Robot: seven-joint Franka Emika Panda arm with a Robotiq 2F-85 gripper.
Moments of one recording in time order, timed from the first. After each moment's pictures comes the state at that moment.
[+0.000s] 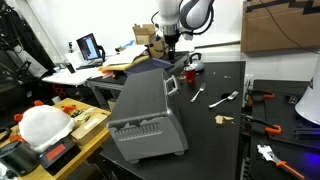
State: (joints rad) arm -0.09 0.10 -0.05 -2.29 -0.69 2.66 0.07
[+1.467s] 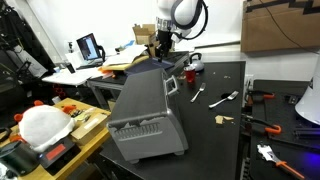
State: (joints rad) arm -0.08 0.12 -0.04 -2.29 -0.33 2.85 0.24
